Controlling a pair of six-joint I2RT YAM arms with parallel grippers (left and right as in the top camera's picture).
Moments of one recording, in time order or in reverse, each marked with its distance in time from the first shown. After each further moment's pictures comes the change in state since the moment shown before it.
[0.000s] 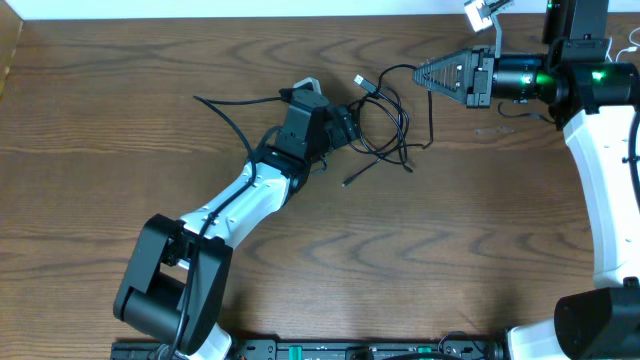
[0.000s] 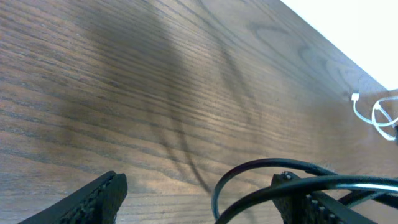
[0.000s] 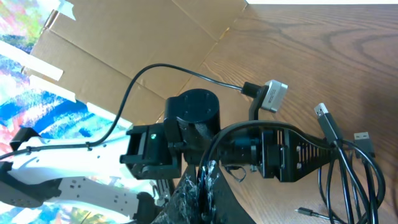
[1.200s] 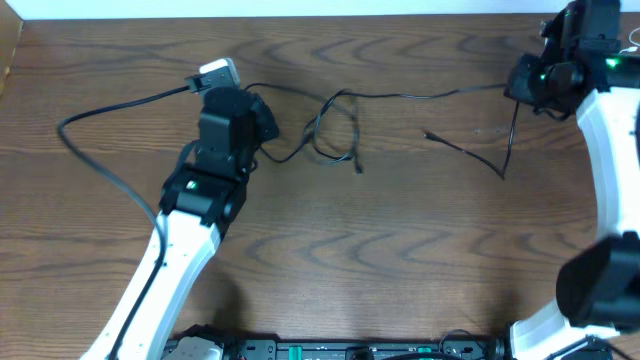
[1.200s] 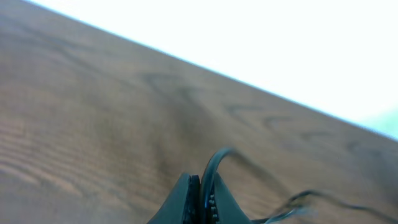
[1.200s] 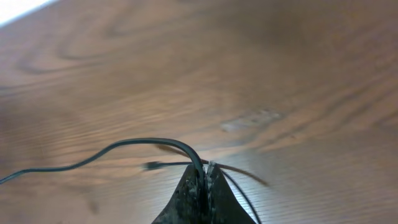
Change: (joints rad) left arm 0.160 -0.489 0.000 -0.329 -0.312 0.297; right arm -0.130 0.137 0.001 -0.117 1.141 0.201
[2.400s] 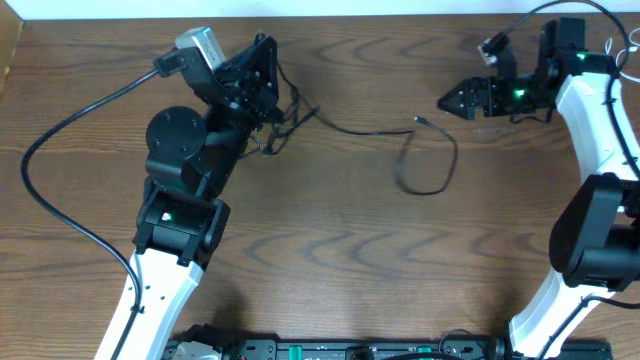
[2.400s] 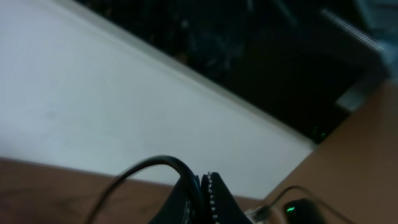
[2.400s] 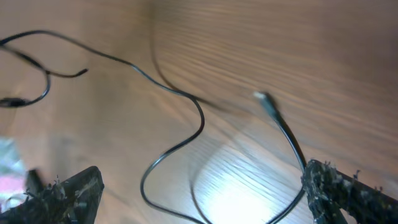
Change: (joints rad) left arm 0.003 -0.148 0.000 0.465 0.372 -0.144; right arm 0.001 0.202 0.000 -0.015 -0.694 -0.524
